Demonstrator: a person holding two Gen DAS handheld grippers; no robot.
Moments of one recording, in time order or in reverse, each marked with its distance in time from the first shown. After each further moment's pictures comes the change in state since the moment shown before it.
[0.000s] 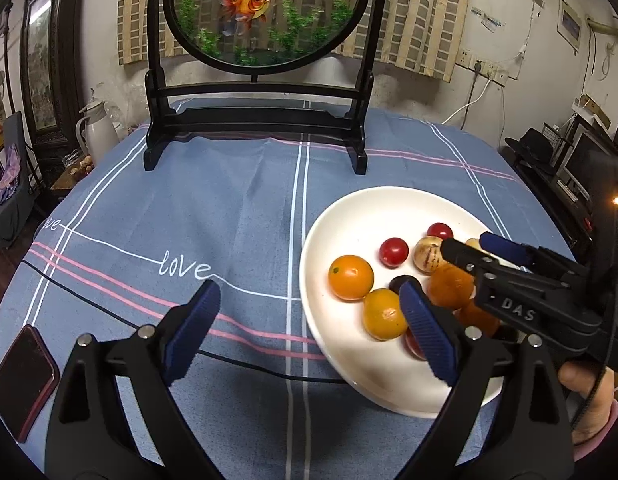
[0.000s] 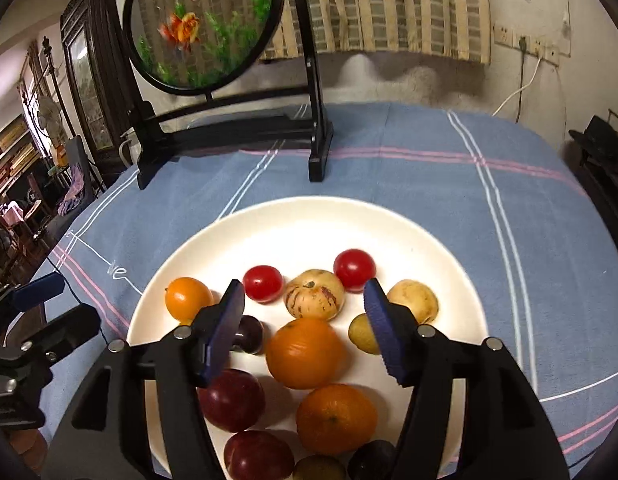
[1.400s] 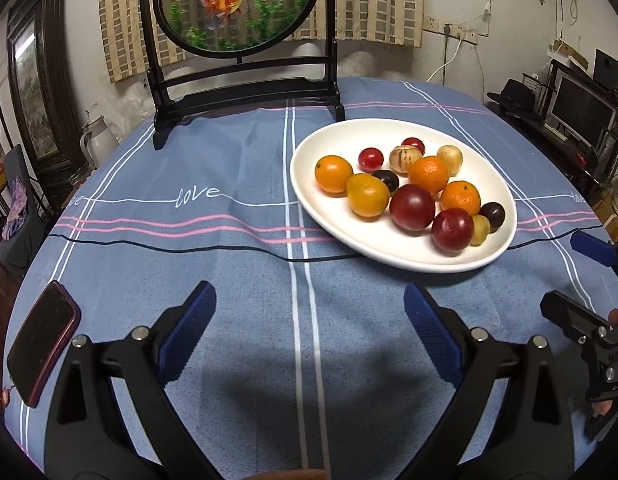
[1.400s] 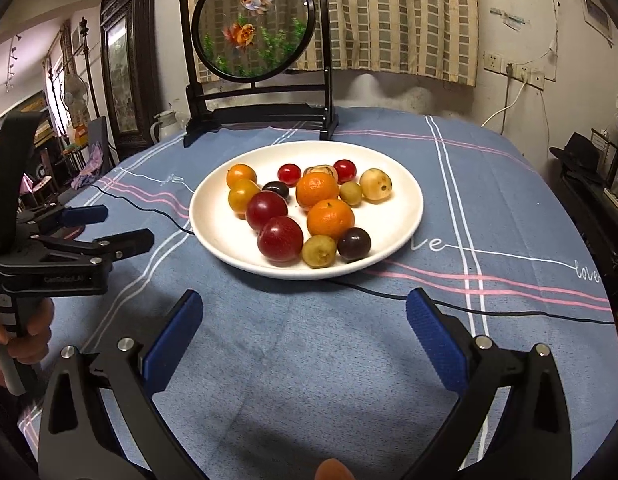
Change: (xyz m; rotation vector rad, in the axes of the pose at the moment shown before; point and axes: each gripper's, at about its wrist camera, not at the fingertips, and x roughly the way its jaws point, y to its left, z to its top) left arm -0.047 -0.011 -0.085 0.157 0.023 0.032; right arm -0.119 0.010 -0.126 -0.095 -0.068 -0.009
